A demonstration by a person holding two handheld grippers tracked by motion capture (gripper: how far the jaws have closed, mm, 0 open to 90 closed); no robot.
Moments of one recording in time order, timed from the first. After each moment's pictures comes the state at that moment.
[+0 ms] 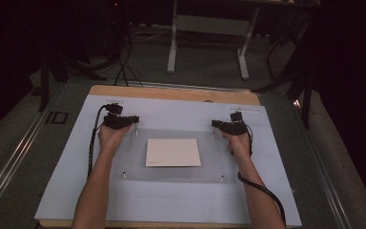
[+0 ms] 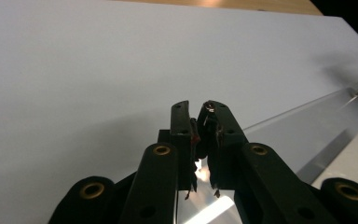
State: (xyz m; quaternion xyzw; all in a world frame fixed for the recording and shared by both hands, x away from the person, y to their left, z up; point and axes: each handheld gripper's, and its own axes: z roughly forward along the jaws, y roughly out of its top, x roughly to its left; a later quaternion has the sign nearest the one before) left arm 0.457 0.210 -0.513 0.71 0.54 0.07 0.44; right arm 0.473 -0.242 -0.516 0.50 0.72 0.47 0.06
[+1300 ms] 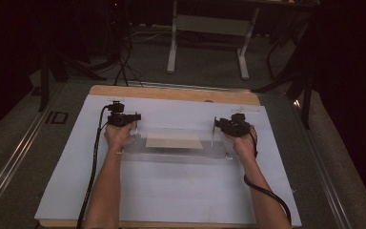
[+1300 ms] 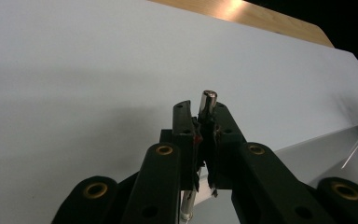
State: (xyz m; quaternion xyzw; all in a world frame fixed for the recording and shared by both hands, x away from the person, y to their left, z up) left arm 0.473 0.205 -0.527 0.66 0.59 0.05 0.45; right arm 0.457 -0.244 -0.499 0.45 0.76 0.44 0.16
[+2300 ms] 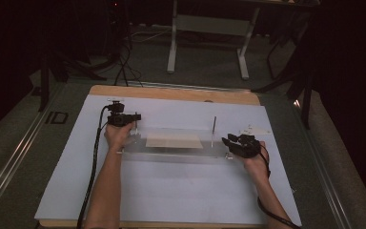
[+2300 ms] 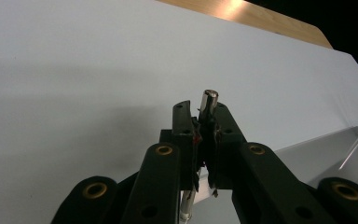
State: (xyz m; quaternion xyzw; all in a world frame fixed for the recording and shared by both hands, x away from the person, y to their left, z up) left arm 0.473 0.205 -0.528 0.66 0.60 0.04 0.45; right arm 0.385 -0.268 -0.504 0.40 0.78 0.43 0.19
